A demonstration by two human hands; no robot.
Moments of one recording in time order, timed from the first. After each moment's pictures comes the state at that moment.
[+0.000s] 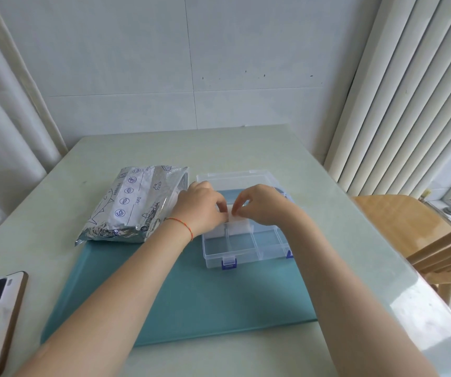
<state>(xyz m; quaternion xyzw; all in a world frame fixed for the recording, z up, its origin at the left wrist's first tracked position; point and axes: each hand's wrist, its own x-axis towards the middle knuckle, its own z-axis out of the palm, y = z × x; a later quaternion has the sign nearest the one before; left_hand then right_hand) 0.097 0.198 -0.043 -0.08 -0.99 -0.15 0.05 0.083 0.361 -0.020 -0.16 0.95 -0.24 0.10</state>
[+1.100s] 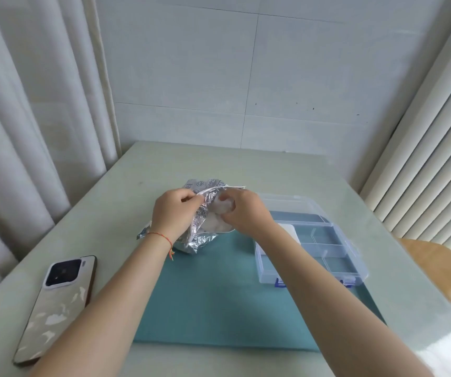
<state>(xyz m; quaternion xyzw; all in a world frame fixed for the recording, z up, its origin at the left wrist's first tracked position) 0.136 0.067 -0.038 0.15 -0.85 -0.44 0.23 0.083 0.219 -0.025 -0.23 0.93 -0.29 -0.02</state>
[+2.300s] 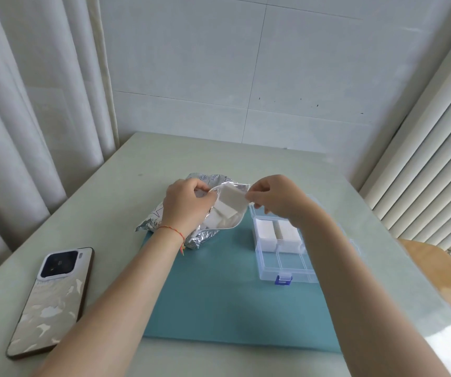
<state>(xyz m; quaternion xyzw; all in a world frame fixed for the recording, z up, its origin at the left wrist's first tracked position) 0.125 0.077 -0.043 0.12 -0.86 -0.44 0.23 0.082 0.266 0.017 -0.16 0.91 -0.38 0.08</state>
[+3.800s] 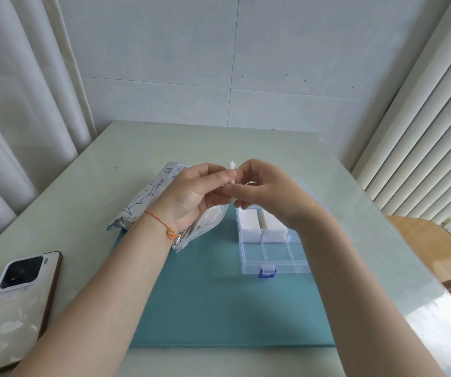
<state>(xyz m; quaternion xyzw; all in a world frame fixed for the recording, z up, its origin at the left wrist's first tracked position) 0.128 0.127 -0.007 -0.04 -0.60 -0.80 -0.02 0.099 0.291 0.012 -0.23 0.78 -0.57 0.12</state>
